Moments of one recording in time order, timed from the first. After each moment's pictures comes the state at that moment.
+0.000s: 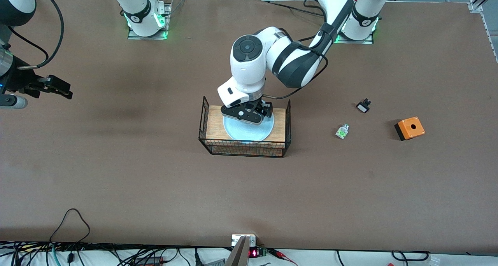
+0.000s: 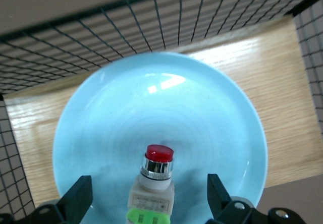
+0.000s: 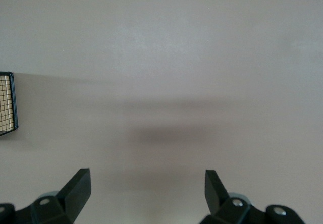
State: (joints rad) left arm -0.73 0.68 -0.05 -1.26 0.10 1.98 -0.53; right arm 0.13 0.06 -0.16 -1.66 -0.01 1.70 -0.01
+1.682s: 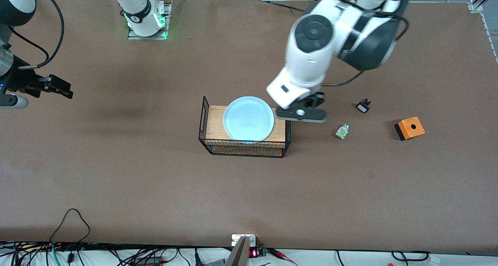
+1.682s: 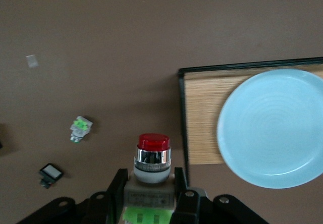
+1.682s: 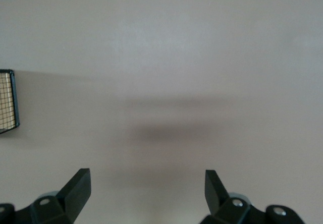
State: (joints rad) left arm -0.50 0.46 -0.03 -1.23 0.05 1.60 -0.43; right arm 0.13 0.05 -0.15 -1.66 0.00 1.65 0.02
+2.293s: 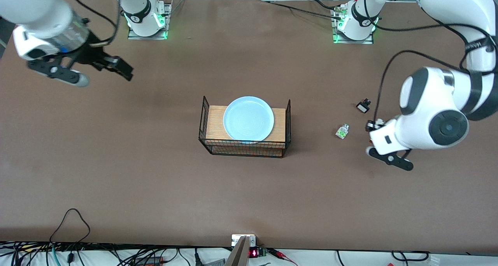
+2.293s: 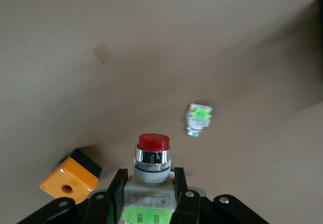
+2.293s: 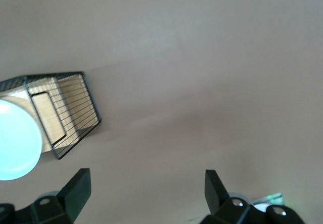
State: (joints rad) left arm -0.09 0.55 -0.02 -1.38 0.07 1.66 0.31; right arm 0.16 0.03 0.18 -1.60 0.03 1.57 0.70
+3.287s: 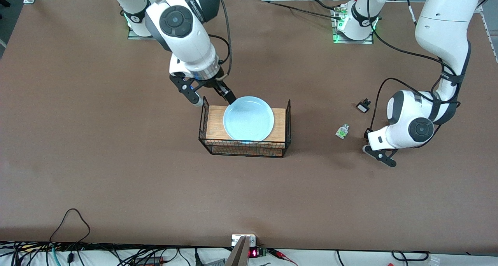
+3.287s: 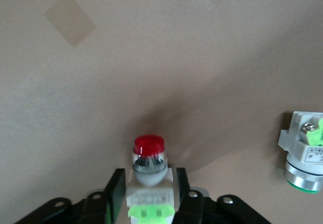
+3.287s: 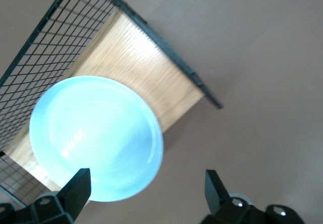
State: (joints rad) left arm 0.01 0.58 -0.03 -1.86 0.10 2.29 0.46; right arm 0.45 0.36 0.27 -1.60 0.03 2.06 1.55
